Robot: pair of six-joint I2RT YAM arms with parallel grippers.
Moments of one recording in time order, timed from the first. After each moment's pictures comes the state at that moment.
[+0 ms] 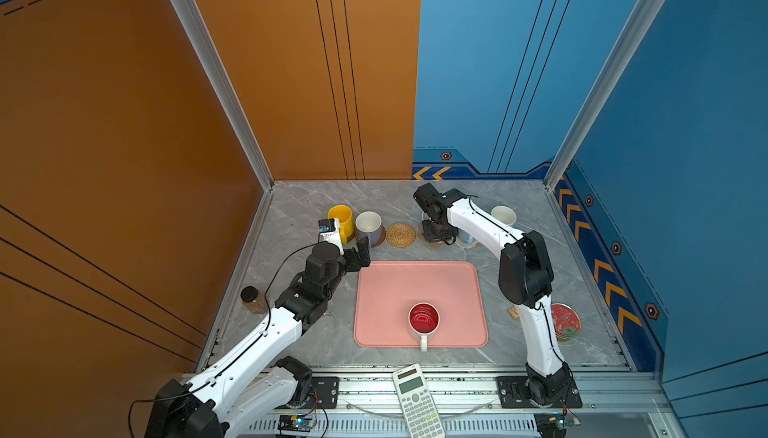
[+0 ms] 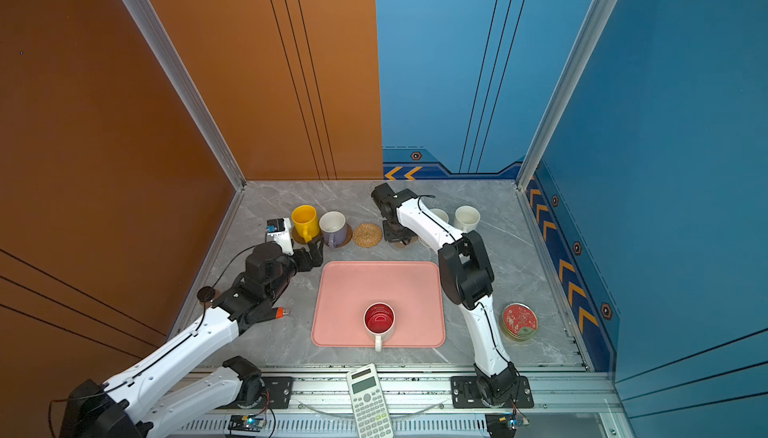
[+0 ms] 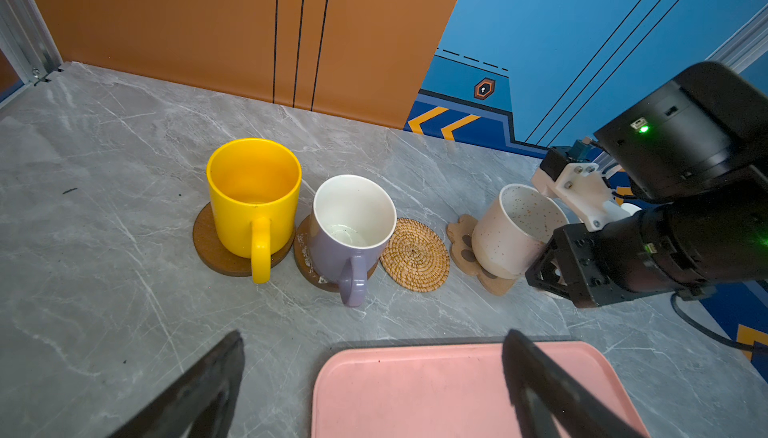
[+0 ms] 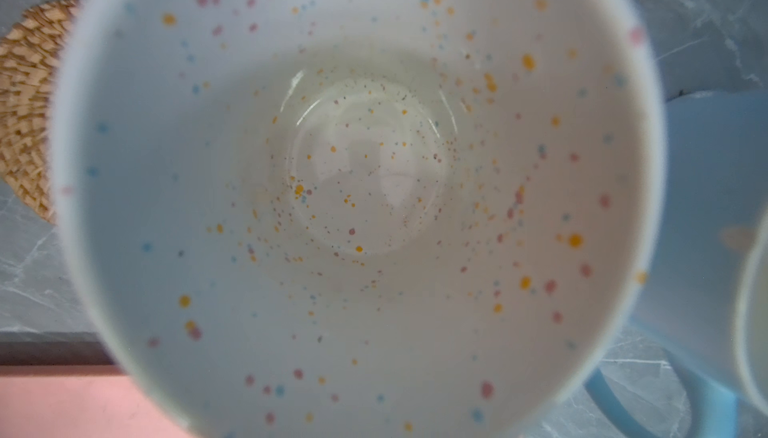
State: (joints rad) left arm -0.48 0.96 0.61 0.01 -0.25 -0.43; right arm 0.56 2.20 1.95 -1.10 0.24 0.42
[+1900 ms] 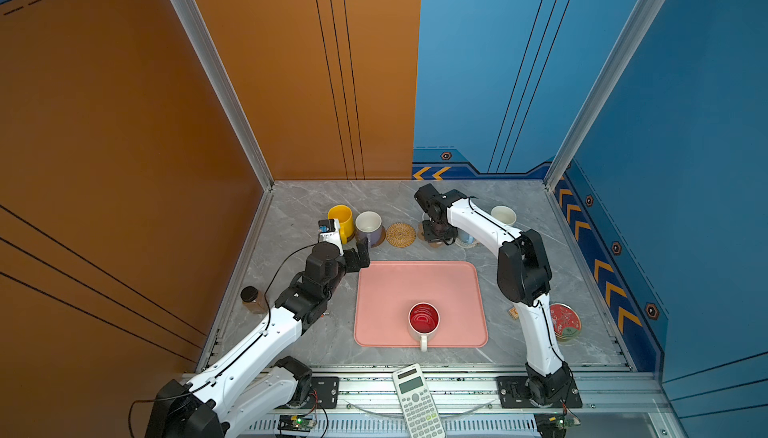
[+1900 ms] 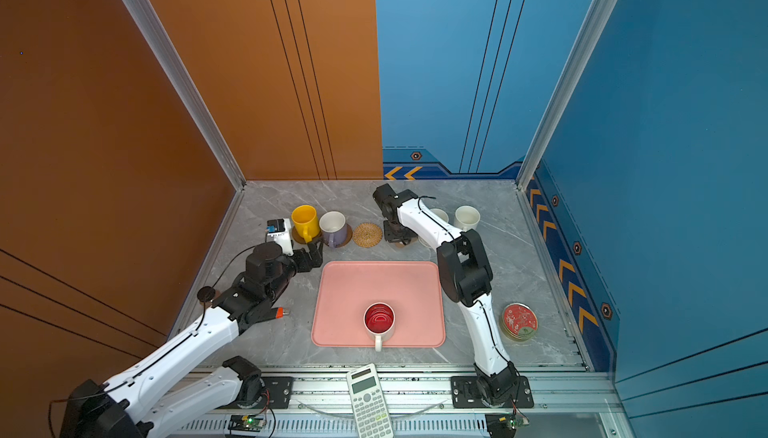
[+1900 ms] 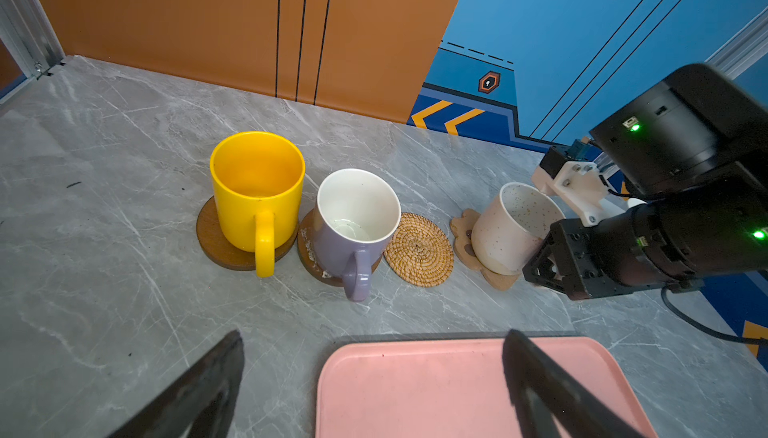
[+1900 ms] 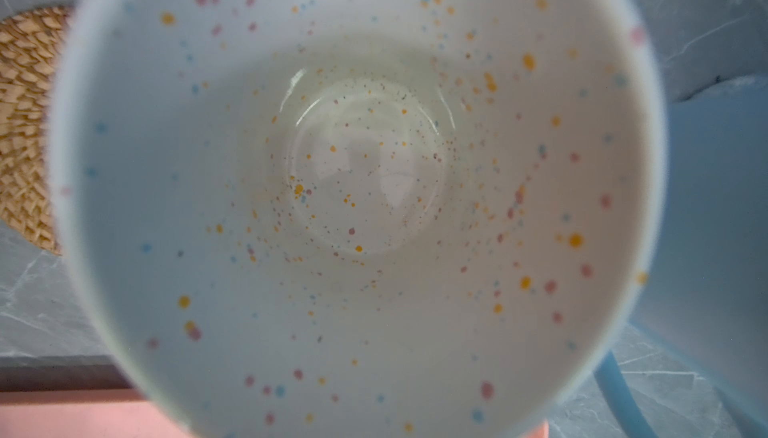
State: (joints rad) left arm -0.47 0.96 0.61 0.00 -0.24 -0.43; right arm 0.54 2.22 1.95 -1.08 0.22 0.45
